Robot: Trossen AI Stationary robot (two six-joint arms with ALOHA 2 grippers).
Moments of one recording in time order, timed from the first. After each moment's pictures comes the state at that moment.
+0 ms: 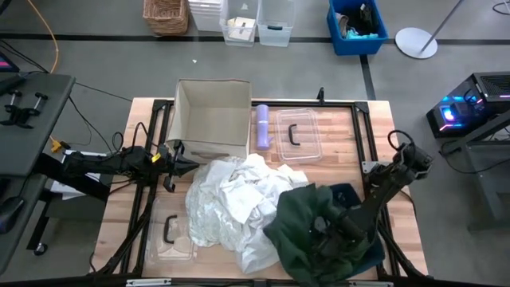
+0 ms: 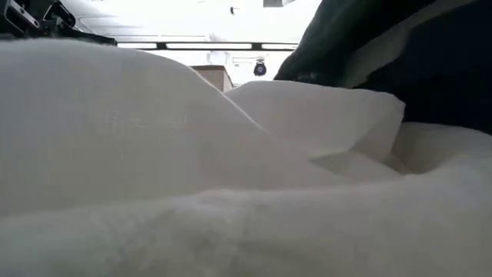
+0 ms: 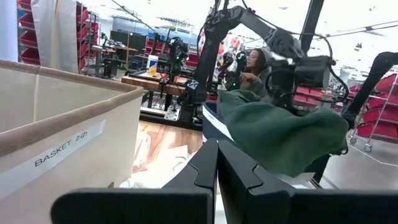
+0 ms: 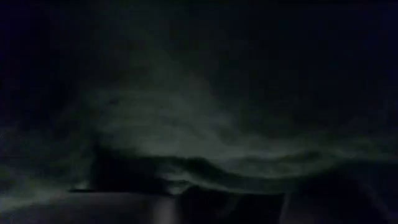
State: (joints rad) left arm -0.06 0.02 0.01 0.12 -0.06 -0.18; right arm 0.77 1.72 1.31 -0.96 -0.25 1.72
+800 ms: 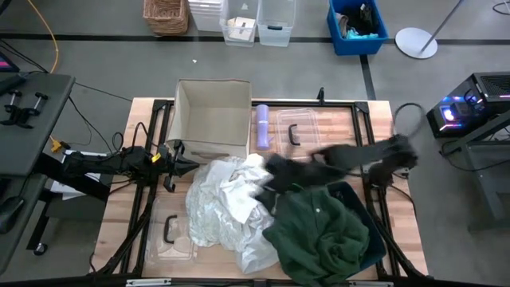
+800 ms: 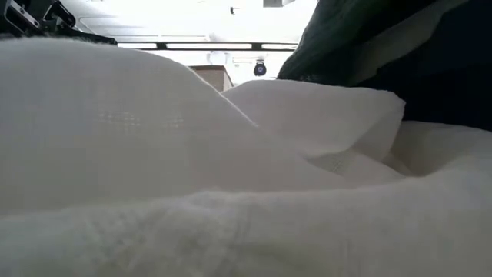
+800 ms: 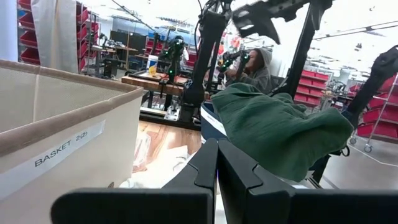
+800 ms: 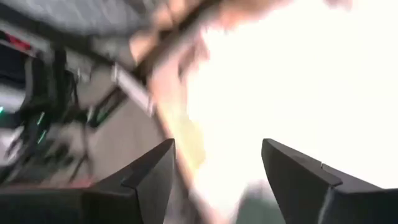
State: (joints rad) left arm -0.06 0.02 0.01 0.12 -0.06 -0.18; right arm 0.33 1.78 1.99 -0.93 0.16 0.92
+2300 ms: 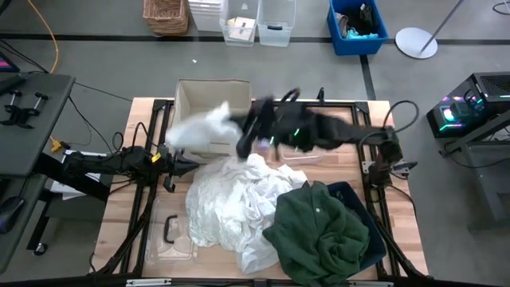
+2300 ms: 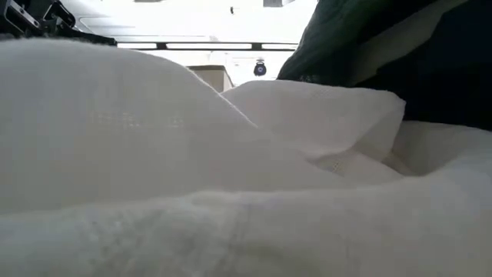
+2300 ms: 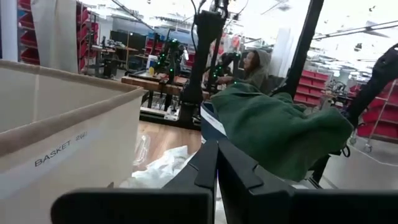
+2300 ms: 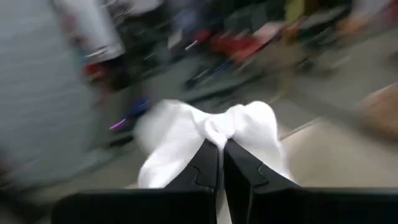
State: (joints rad) left arm -0.06 0.02 0.01 0.12 -0.06 -0.18; right arm 0.11 1.90 2.25 -0.50 0.46 0.26
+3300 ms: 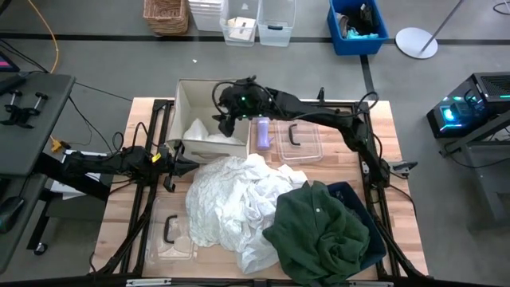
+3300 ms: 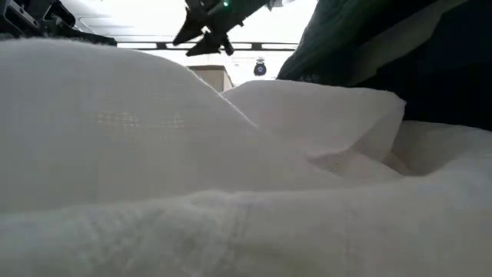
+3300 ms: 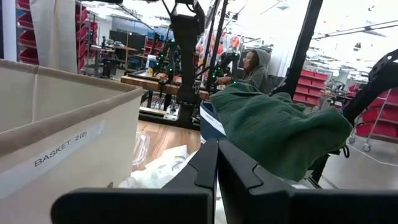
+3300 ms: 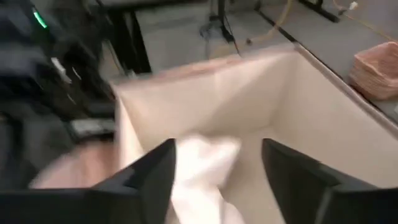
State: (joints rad) left arm -0.06 0.02 0.01 0.12 -0.06 -0.18; right arm -0.24 2.18 2.25 -0.55 0.02 0.05
